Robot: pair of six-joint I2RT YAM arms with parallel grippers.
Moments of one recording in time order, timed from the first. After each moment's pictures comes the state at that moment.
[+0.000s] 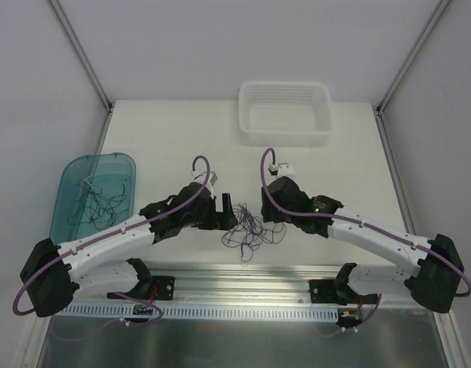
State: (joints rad) left arm -0.87 1.06 0.66 -0.34 -0.03 -0.75; right arm 0.97 1.21 0.88 -0.53 0.32 0.61
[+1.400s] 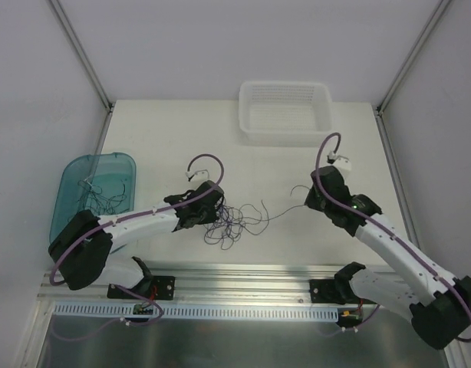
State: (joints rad) left arm -0.87 1.39 0.74 -0.35 -0.33 -0.88; right arm 0.62 1.03 0.77 -0.60 0.39 0.74
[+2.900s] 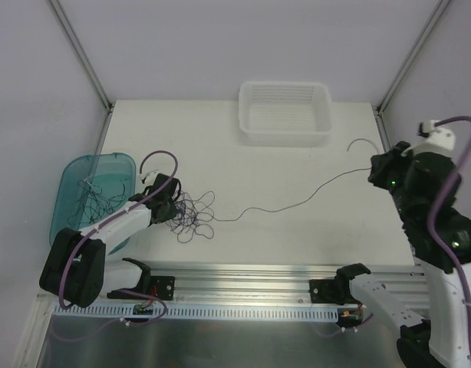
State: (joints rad) left arm -0.35 1.24 0.56 -0.41 -0.32 -0.74; right arm 0.29 0.82 1.57 -1.00 0.40 0.36
